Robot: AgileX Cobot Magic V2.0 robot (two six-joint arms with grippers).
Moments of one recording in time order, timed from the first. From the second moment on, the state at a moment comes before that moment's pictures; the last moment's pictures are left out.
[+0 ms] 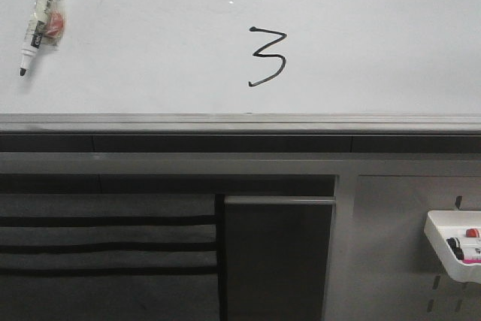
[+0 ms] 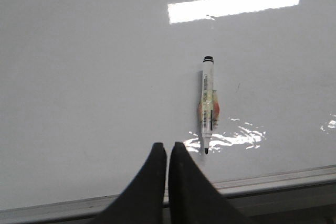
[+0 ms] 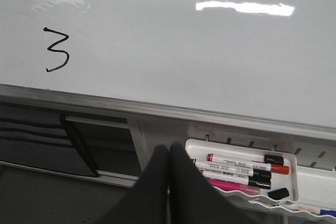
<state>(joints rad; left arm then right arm) -0.13 0.03 -0.13 -0.17 0.09 0.27 0.21 0.49 -0.77 -0.01 0.80 0.01</state>
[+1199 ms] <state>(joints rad) -0.13 -0.01 0.01 -0.01 -0.03 0.11 0.13 0.33 -0.61 -0.01 0.63 0.01</state>
